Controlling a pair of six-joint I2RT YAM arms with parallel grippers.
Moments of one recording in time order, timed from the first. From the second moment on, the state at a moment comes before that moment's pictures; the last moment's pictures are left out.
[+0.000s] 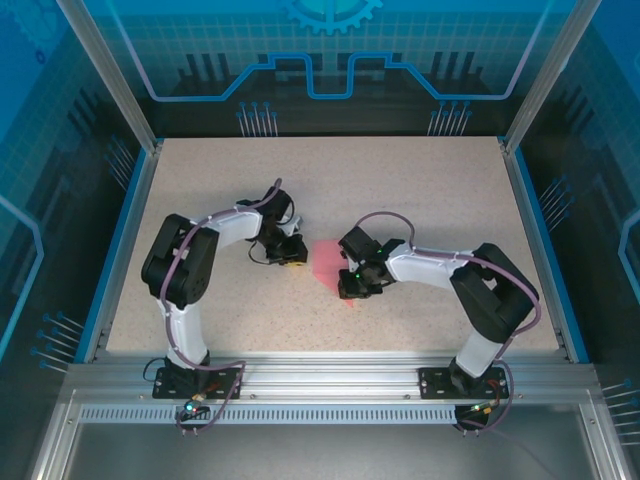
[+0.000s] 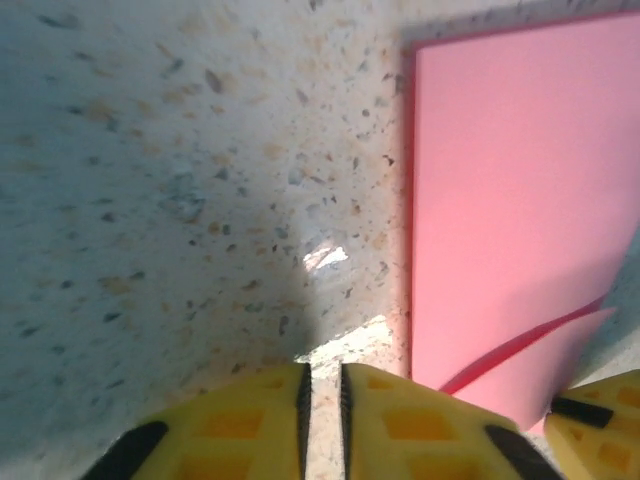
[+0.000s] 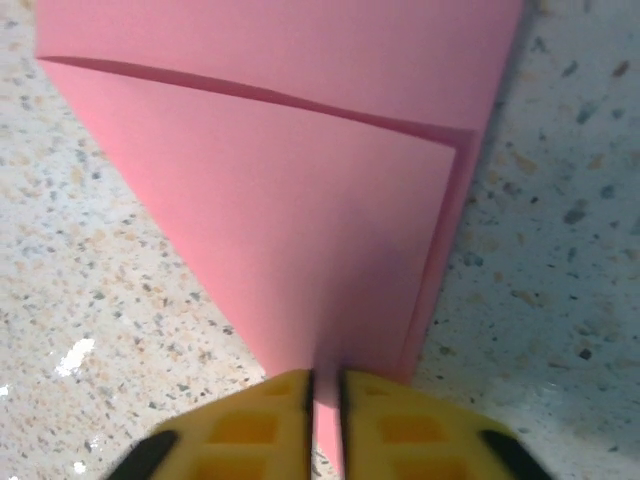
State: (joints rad) left arm -0.35 1.91 1.20 -0.63 0.46 -0.39; right arm 0.73 1.69 0.93 -0.50 -0.22 0.61
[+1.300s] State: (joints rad) left arm -0.41 1.78 0.96 -0.35 0.62 -0.80; right arm 0.58 1.76 1.03 -0.47 -0.27 0.25
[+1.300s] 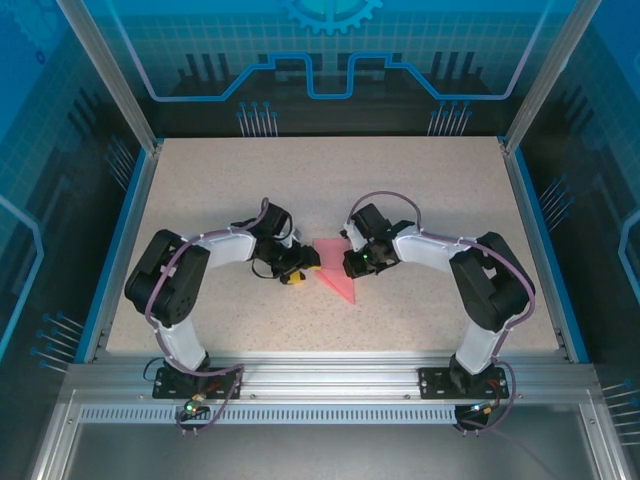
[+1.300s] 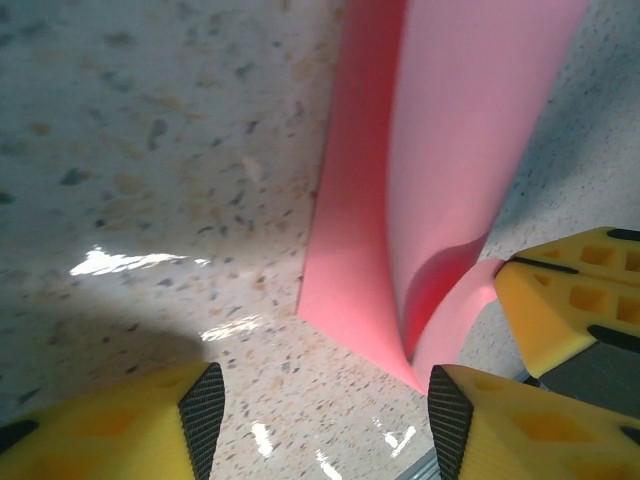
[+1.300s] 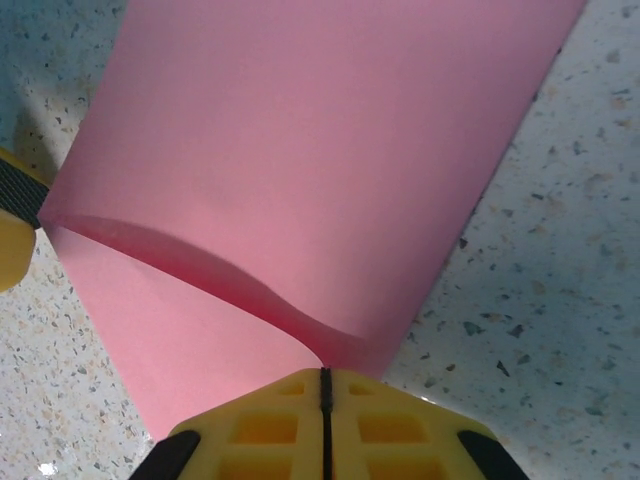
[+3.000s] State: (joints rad) left arm -0.44 1.85 1.14 -0.39 0.64 -0.85; right arm 0.92 1.61 0.85 -0.40 0.14 0.39
